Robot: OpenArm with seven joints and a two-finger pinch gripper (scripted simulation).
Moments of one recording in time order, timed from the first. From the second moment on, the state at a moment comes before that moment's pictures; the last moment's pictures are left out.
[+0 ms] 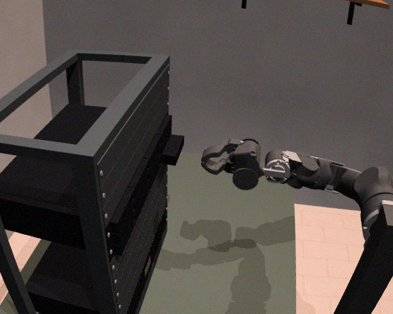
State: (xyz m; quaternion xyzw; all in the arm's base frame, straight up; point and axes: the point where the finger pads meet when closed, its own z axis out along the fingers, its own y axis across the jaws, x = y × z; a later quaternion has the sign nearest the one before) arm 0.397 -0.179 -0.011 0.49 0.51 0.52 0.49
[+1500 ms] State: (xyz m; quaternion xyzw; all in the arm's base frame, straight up) arm 0.463 -0.174 -0.012 0.49 0.51 0.51 0.48
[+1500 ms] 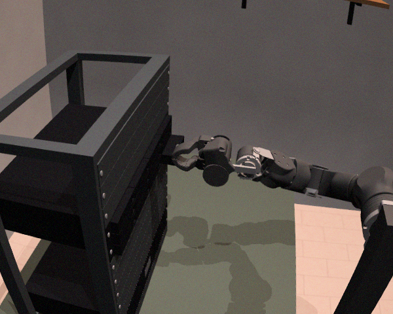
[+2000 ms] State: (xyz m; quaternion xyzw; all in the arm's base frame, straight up) arm 0.465 -0.174 -0.013 0.49 0.51 0.51 0.48
